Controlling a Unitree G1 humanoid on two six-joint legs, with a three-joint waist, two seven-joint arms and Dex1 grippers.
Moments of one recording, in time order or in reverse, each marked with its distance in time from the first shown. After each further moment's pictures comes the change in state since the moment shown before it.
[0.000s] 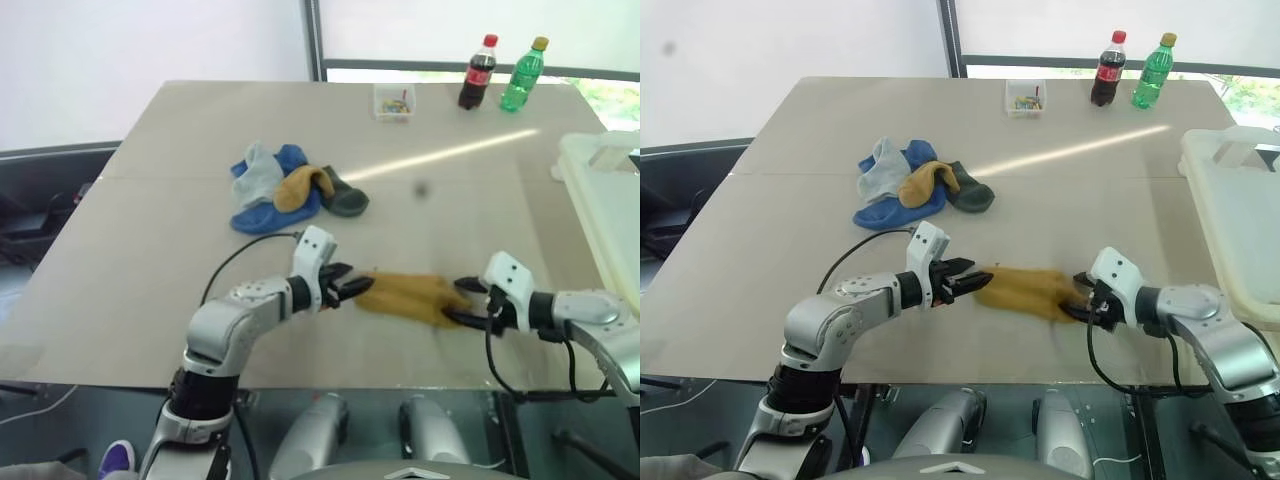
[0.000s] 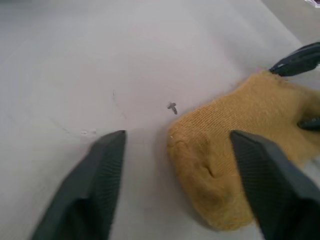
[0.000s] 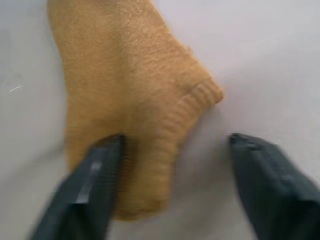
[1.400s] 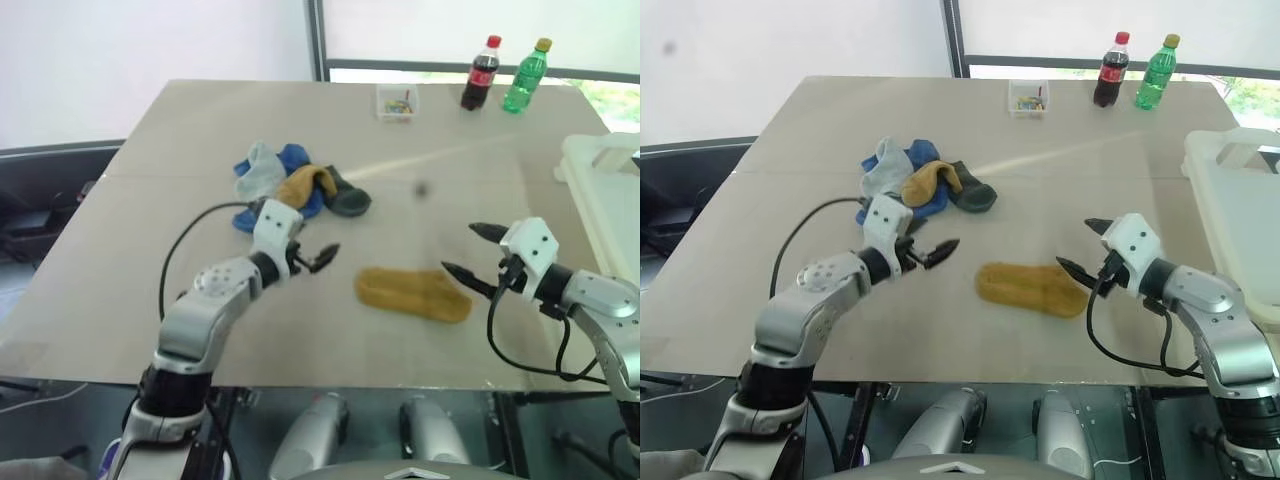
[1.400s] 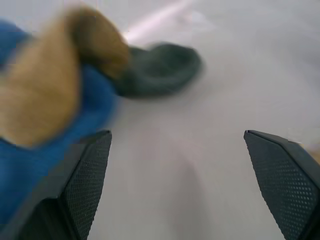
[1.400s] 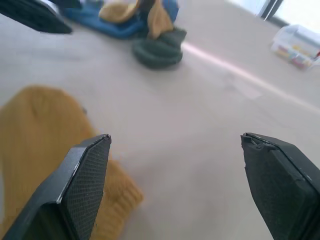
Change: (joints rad) left arm -0.109 0.113 0.002 0.151 0.259 -0.407 0.104; right arm -0.061 0.170 -0.152 -0.050 -0.009 -0.152 -0.168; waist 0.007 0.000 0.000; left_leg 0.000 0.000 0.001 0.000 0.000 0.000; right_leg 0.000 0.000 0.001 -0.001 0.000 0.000
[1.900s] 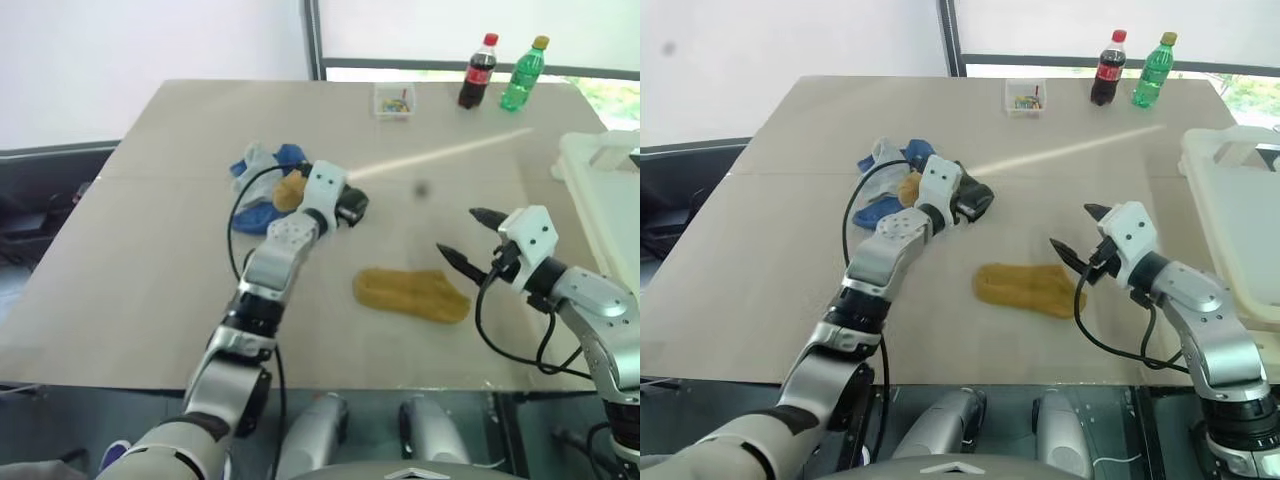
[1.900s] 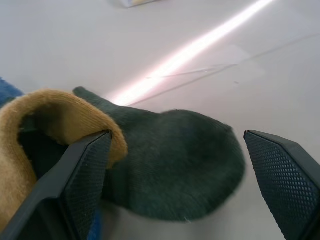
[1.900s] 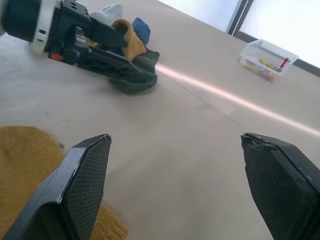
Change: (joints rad) left arm -0.318 -0.299 -0.006 0.489 0.139 -0.076 0.213; right arm -0.019 0.046 0.011 -0.064 -0.012 0.055 -0.095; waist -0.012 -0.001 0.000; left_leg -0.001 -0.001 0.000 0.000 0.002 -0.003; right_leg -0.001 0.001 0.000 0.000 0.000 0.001
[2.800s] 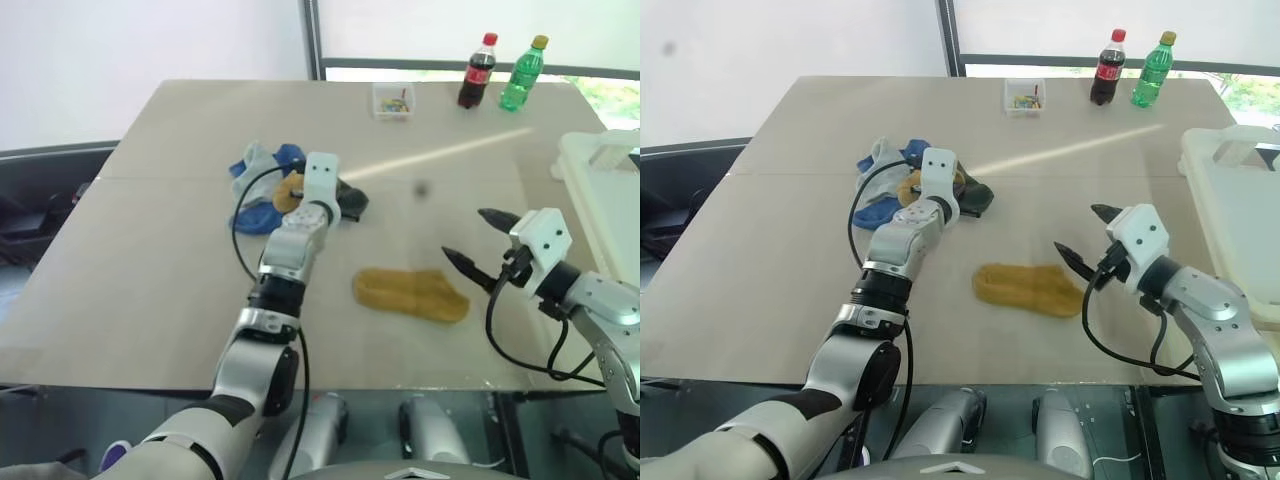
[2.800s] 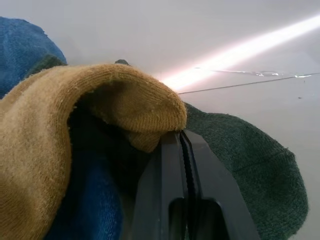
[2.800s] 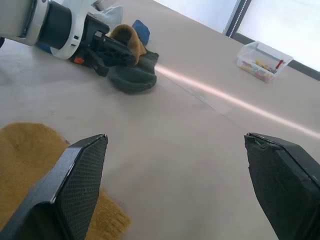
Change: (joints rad) left arm -0.078 -0.098 0.118 0.114 0.002 0.045 0.157; right arm 0.049 -0.025 -0.048 -0.049 0.032 0.010 0.012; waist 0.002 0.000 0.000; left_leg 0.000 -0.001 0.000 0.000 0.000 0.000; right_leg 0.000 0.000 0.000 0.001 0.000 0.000
